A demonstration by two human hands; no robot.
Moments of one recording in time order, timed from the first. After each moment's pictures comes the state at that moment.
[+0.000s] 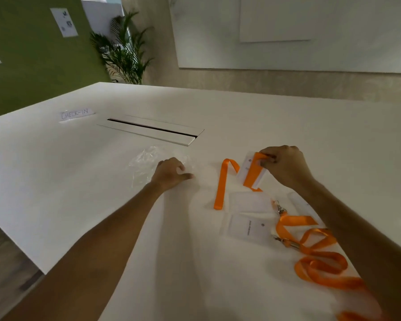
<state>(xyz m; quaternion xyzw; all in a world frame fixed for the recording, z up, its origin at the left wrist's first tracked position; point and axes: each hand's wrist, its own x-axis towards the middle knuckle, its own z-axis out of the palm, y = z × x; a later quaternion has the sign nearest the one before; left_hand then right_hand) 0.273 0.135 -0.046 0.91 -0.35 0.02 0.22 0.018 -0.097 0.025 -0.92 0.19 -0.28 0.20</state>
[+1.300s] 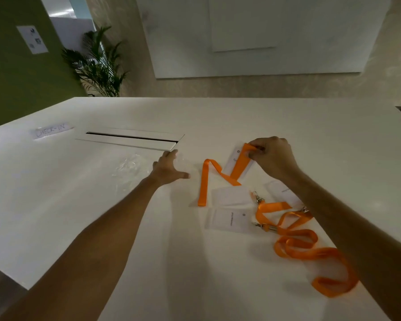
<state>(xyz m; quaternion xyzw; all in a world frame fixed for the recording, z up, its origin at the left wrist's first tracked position) 0.246 0.096 -0.018 0.90 -0.37 -0.04 0.24 -0.020 -0.088 0.045 -0.89 0.23 -0.33 0.22</state>
